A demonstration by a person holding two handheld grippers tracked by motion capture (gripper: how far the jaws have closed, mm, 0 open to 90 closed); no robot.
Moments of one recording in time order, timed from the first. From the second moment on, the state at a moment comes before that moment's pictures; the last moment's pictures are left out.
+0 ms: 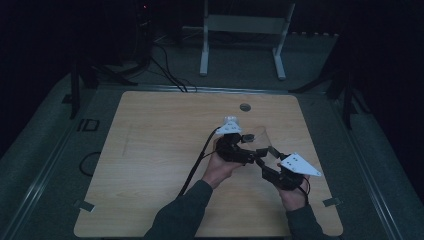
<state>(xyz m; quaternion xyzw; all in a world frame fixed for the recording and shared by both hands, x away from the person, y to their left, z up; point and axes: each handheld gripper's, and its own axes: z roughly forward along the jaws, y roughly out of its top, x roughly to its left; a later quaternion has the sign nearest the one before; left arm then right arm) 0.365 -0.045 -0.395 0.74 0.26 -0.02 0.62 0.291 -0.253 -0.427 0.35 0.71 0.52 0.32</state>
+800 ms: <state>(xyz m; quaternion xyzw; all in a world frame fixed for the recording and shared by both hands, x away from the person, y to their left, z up) 0.359 -0.044 -0.393 0.75 0.25 0.02 0.61 0.296 -0.256 -0.424 0.35 0.74 0.50 0.29</state>
